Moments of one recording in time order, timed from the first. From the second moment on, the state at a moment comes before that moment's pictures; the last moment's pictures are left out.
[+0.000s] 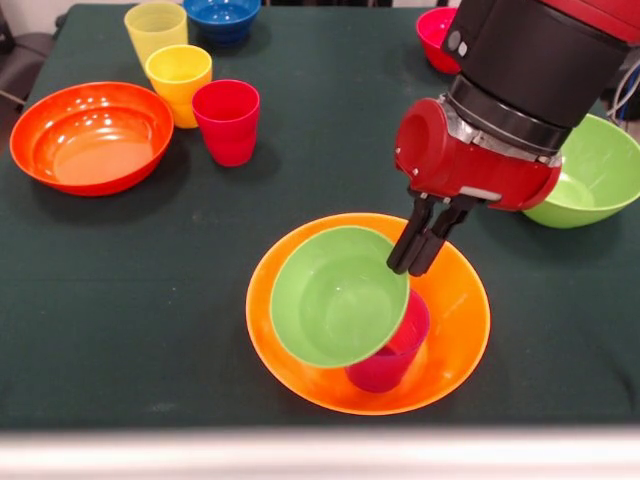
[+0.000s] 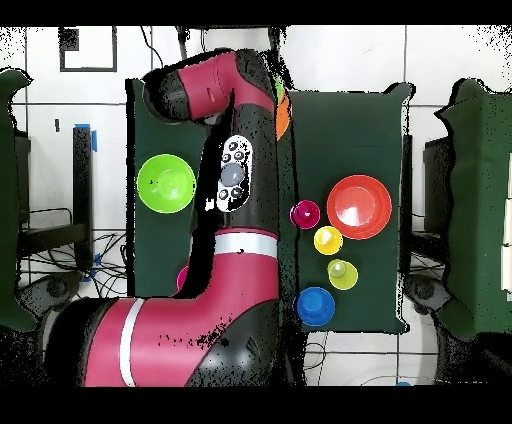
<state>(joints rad) 0.02 -0.22 -0.11 0.63 -0.38 0.88 1.70</state>
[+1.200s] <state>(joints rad) 0.03 -0.21 -0.11 0.63 -0.38 0.91 1.70</state>
